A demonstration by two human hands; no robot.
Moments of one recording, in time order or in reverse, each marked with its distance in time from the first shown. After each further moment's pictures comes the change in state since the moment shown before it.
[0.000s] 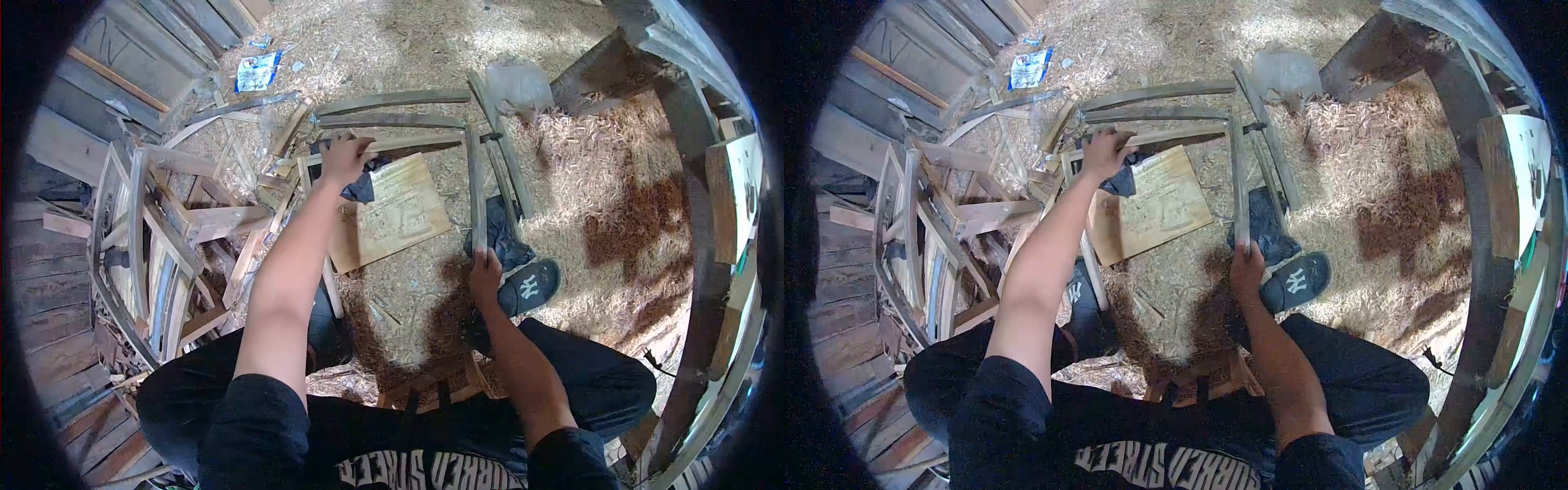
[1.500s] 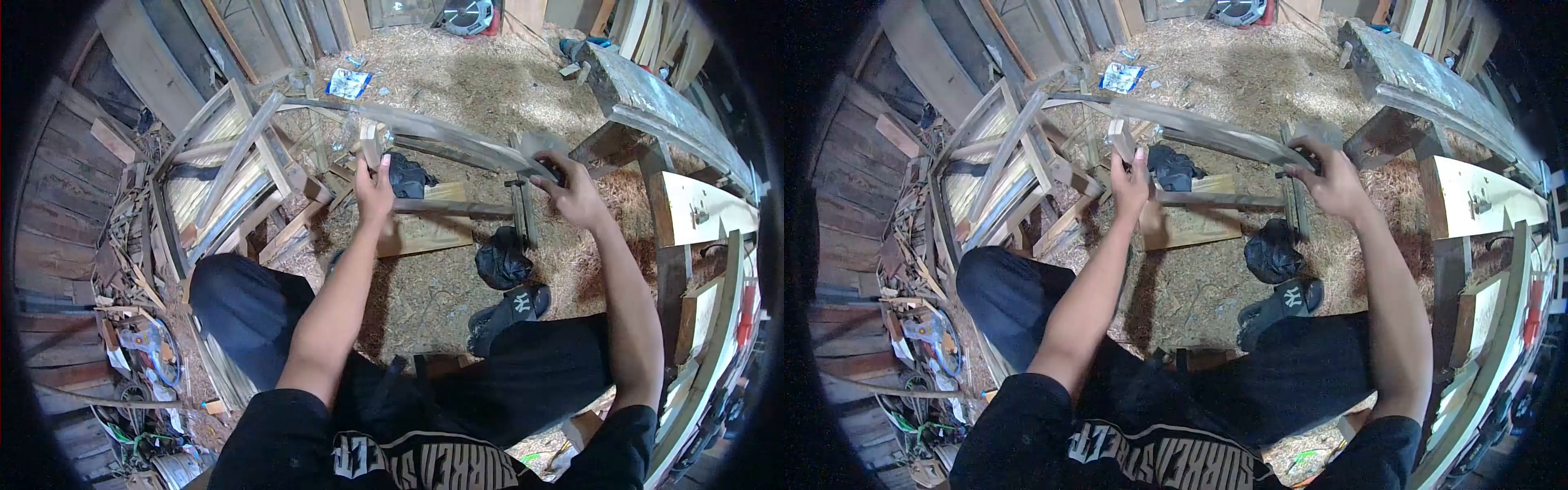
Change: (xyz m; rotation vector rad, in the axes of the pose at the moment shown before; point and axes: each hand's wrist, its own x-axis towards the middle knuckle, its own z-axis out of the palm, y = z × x) left_hand -0.158 0.068 -0.132 -1.033 0.956 -0.209; right_hand 0.077 -0.391 -0.156 -0.493 -0.563 -0.782
